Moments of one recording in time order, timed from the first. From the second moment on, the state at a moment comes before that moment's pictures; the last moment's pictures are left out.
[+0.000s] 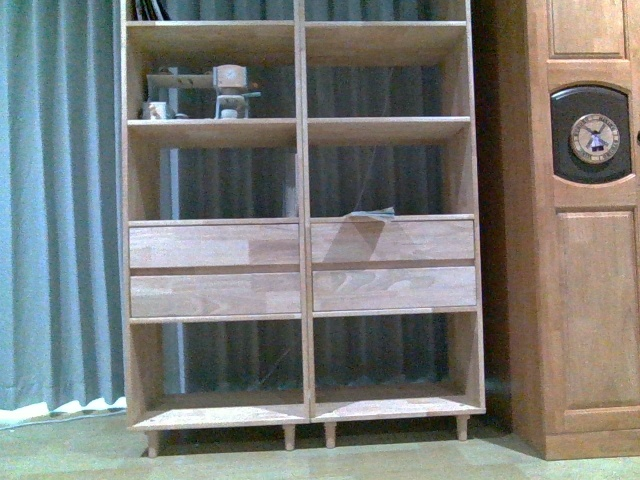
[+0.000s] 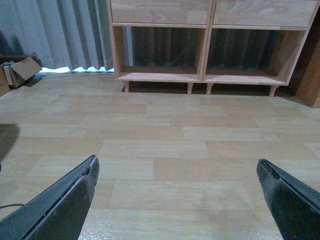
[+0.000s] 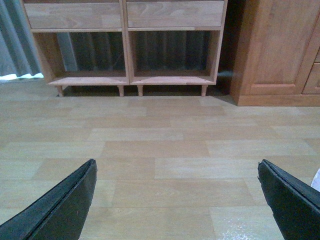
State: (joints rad) left arm 0.00 0.00 0.01 -0.01 0.00 0.00; right arm 0.00 0.00 0.01 0.00 0.00 0.00
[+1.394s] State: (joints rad) left arm 0.00 0.00 0.01 -0.01 0.00 0.00; right arm 0.00 0.00 0.01 0.00 0.00 0.00
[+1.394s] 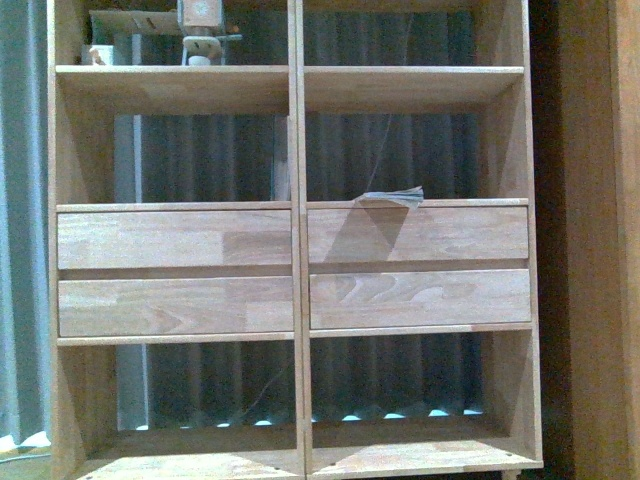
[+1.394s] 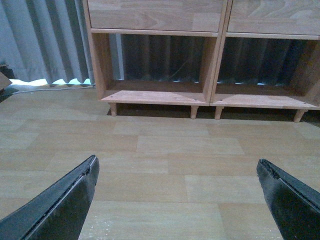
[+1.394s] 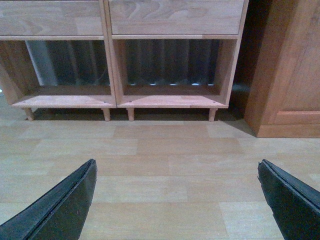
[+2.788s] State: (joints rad) left arm 0.00 0.00 0.01 -0.01 0.00 0.00; right arm 0.00 0.00 0.01 0.00 0.00 0.00
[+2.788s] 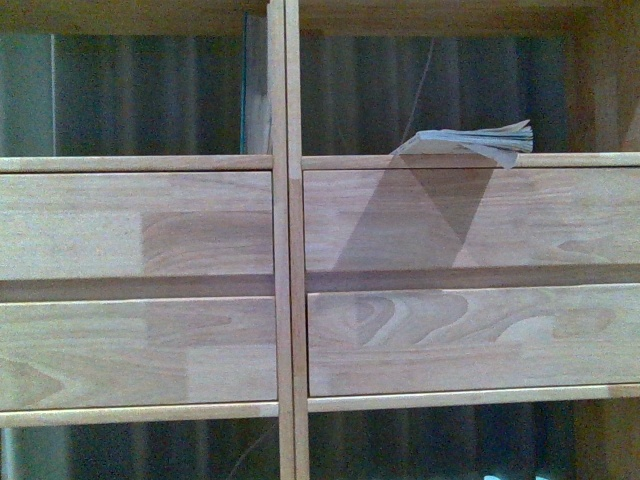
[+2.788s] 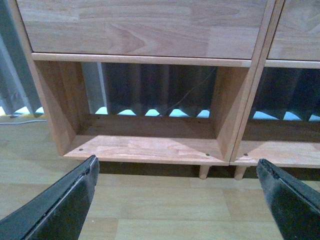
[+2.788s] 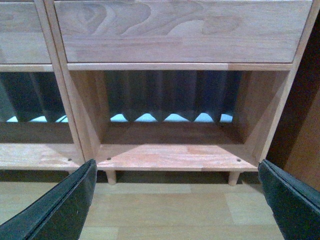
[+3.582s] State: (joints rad) left arm 0.00 0.00 0.01 -0.01 0.00 0.00; right arm 0.00 0.00 0.01 0.00 0.00 0.00
